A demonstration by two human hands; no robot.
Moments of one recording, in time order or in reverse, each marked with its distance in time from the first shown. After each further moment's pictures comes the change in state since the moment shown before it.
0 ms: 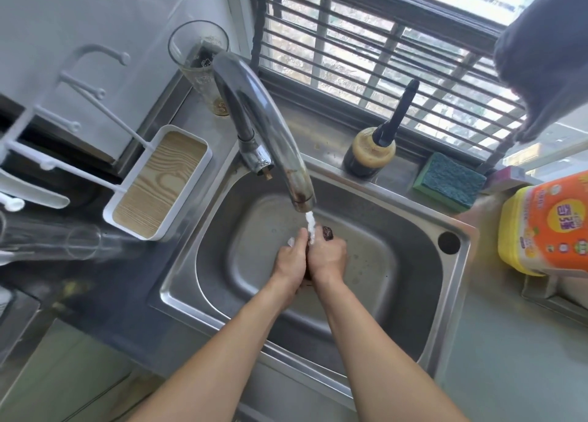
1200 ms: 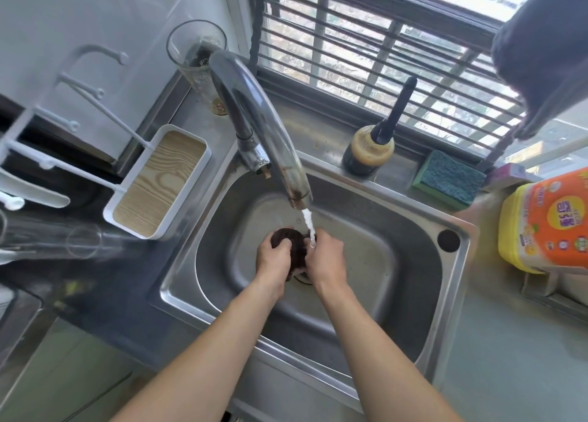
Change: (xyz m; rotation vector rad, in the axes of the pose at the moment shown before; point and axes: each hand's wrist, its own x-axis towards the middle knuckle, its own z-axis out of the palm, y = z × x) left_hand 0.000 0.004 -0.018 -0.259 0.137 -0.046; right_hand -0.001 0.012 -0.011 -0.431 -0.150 -0.461
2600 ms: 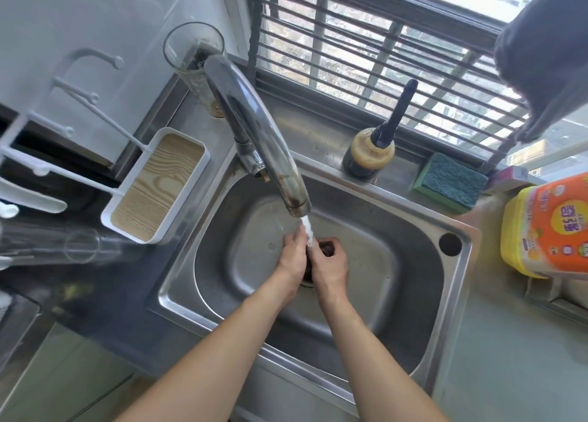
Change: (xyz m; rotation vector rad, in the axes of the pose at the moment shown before) left_hand 0.003 -0.002 0.029 0.181 -0.147 0.022; right_hand -0.007 0.011 0.010 0.619 0.119 0.293
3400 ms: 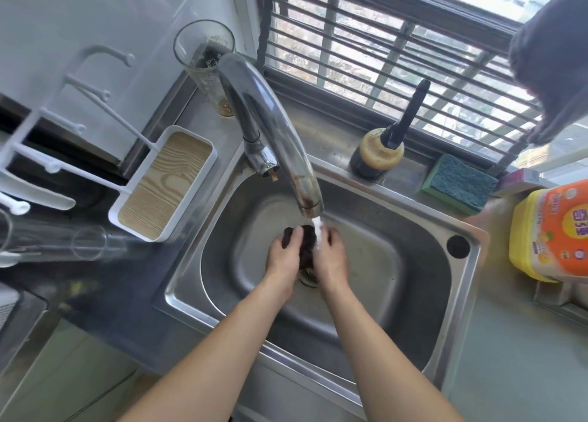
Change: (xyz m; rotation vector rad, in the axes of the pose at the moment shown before) left_hand 0.004 -0.003 -0.022 -0.098 0.115 0.015; right_hand -0.001 -0.028 0.010 -0.159 -0.030 -0.004
